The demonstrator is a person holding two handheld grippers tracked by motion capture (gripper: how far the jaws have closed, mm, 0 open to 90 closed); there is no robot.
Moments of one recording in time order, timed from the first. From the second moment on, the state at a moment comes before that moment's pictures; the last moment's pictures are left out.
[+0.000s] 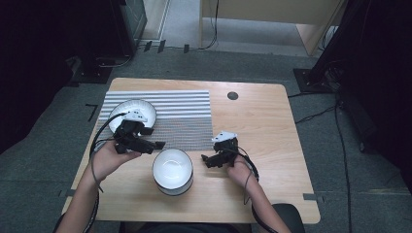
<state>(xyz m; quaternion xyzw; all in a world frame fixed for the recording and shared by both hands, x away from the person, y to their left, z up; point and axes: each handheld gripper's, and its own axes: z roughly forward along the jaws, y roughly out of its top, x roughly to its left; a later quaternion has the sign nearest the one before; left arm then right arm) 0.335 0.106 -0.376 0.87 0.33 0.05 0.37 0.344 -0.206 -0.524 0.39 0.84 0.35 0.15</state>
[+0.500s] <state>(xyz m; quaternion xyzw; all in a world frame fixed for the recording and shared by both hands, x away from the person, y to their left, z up) 0.327 0.098 -0.369 0.87 0.31 0.05 0.38 0.344 -0.206 -0.524 0.39 0.84 0.35 0.15</state>
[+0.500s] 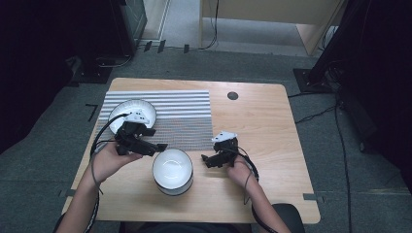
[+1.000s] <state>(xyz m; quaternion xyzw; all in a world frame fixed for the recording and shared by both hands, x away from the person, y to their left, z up) 0.327 0.090 -0.385 0.88 0.29 0.02 0.38 0.344 -0.206 -0.524 0.39 0.84 0.35 0.15</state>
